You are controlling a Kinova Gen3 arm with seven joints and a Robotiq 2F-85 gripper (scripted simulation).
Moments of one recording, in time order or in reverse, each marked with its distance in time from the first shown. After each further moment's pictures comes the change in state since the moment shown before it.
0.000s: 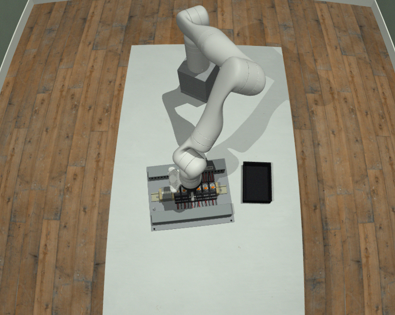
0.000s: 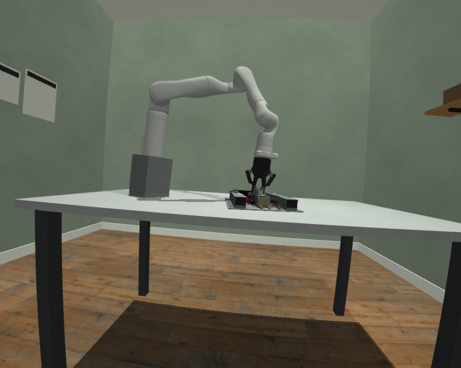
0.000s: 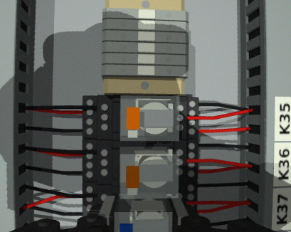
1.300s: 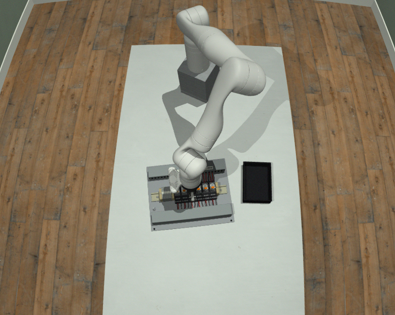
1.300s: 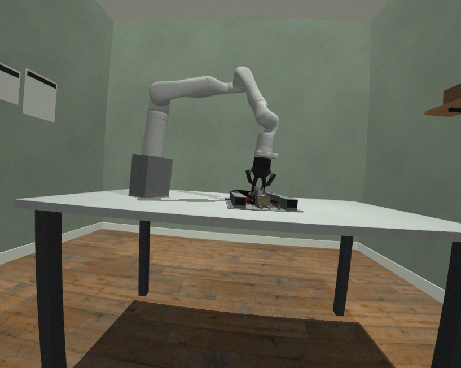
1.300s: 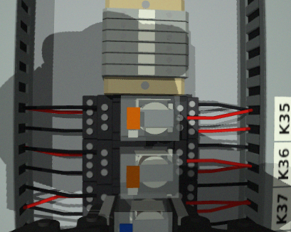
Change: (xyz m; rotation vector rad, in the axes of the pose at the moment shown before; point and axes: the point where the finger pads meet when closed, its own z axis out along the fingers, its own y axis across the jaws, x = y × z) arm 0.000 0.000 0.000 -0.003 0.000 0.000
